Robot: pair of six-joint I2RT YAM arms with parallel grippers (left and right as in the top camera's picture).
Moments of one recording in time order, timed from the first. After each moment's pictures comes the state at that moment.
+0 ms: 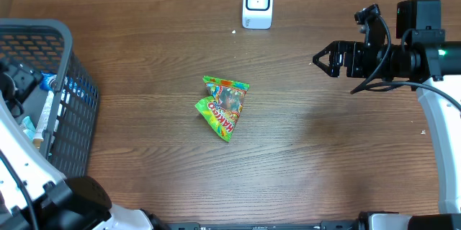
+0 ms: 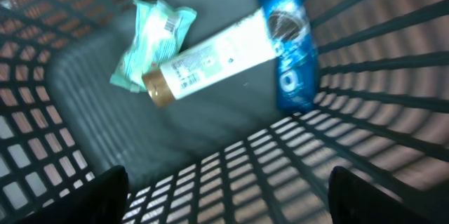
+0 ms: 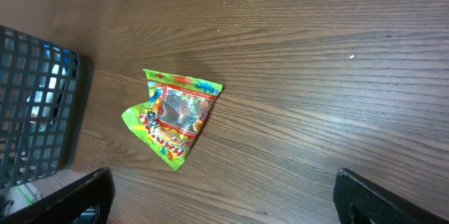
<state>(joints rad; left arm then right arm) 0.67 1.73 1.95 -1.43 -0.11 -0.37 0.00 1.50 1.52 -1.08 -0.60 0.04</state>
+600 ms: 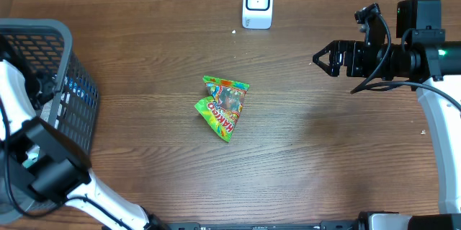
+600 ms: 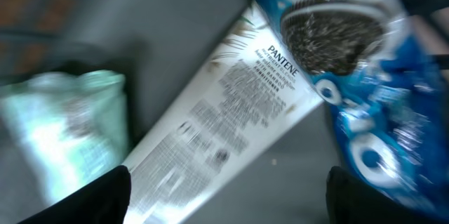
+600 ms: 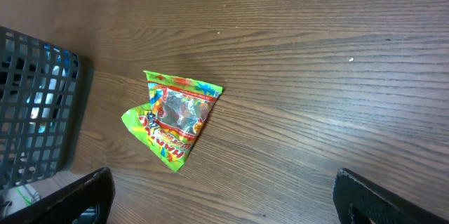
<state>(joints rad) 0.67 2.09 1.82 -1.11 -0.15 -0.03 0.00 1.50 1.52 -1.08 -0.60 0.04</state>
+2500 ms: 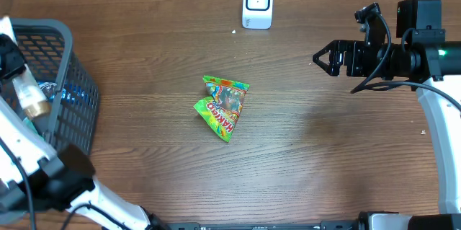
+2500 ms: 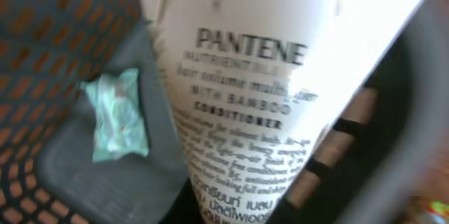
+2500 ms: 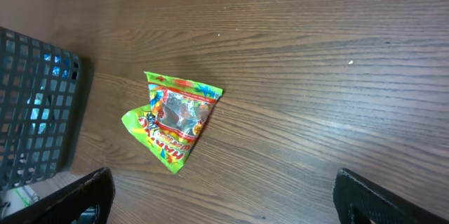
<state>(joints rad) 0.65 1.99 2.51 -1.67 0.08 0.01 0.00 1.50 1.52 -1.07 -0.60 0.05</state>
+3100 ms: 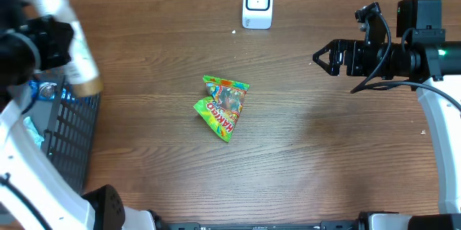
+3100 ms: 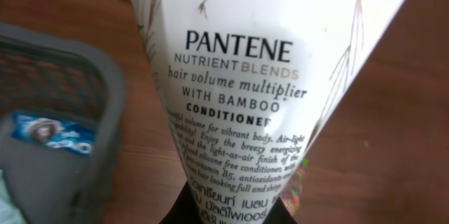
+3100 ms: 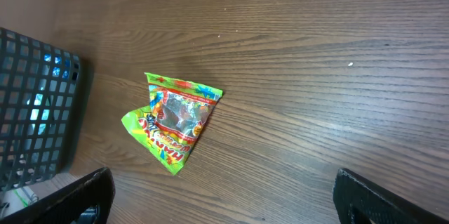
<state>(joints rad) 0.37 1.66 2.51 -1.65 0.37 0.02 0.00 1.50 1.52 -1.06 -0.60 0.05</state>
